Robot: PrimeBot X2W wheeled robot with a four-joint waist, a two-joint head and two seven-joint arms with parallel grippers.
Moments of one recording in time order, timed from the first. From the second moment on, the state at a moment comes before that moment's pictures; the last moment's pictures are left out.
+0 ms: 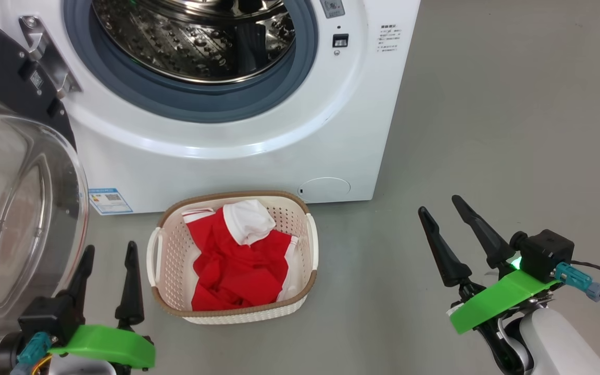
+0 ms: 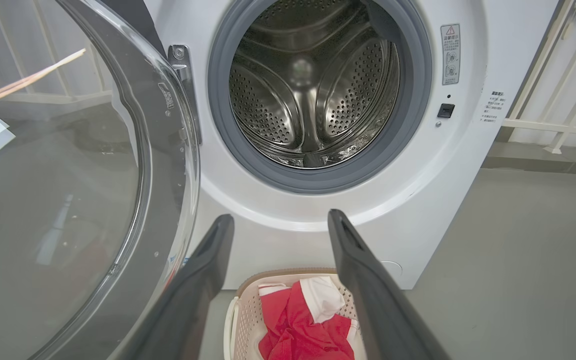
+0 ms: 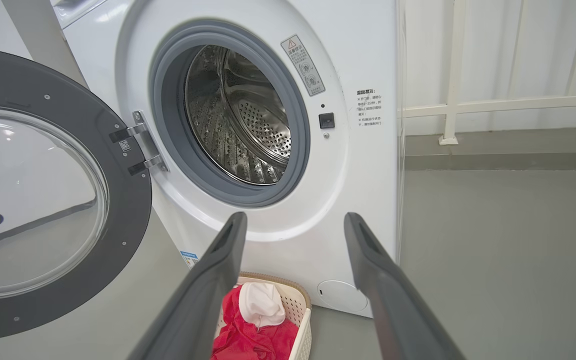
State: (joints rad) left arm -0.15 0.27 -0.30 0.15 -0.50 0.15 -0.22; right arm -0.29 -0.24 0.28 0.25 0.48 0.13 -0.26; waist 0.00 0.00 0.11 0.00
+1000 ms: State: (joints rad) left arm -0.15 0.27 -0.31 0.15 -0.52 0.15 -0.22; right arm -0.29 -0.24 0.29 0.26 0.48 0.13 -0.26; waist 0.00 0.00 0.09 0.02
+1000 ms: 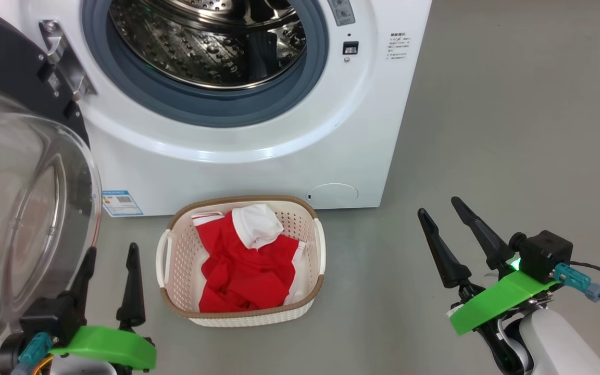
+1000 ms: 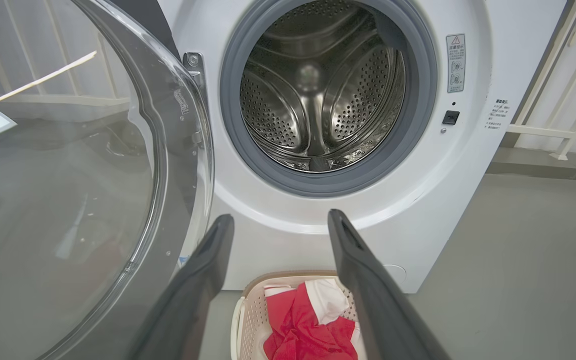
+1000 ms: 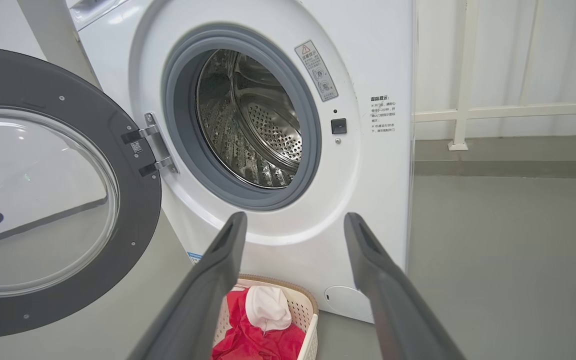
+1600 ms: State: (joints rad) left arm -0.15 0.27 -0.32 0.15 -0.52 0.16 -0.22; right arm -0.28 -0.24 0.28 0.26 0.48 0.13 -0.26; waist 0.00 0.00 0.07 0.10
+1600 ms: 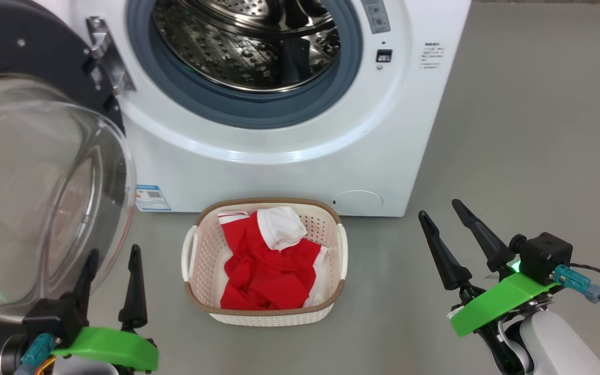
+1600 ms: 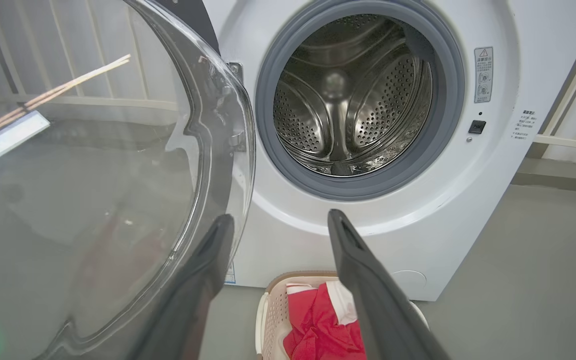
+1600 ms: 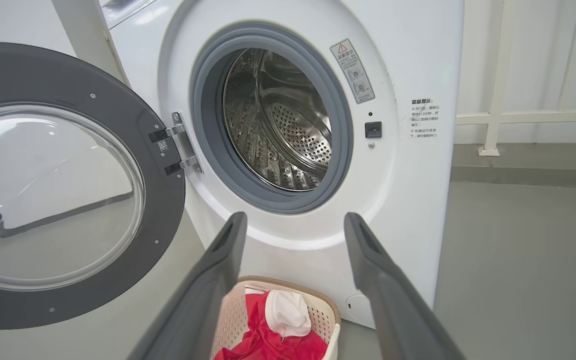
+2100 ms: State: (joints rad) left arm -0.13 0.28 -0.33 0.15 -0.53 0.17 -0.23; right arm -0.26 -0.24 0.29 0.27 0.48 0.13 -0.26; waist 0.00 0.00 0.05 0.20
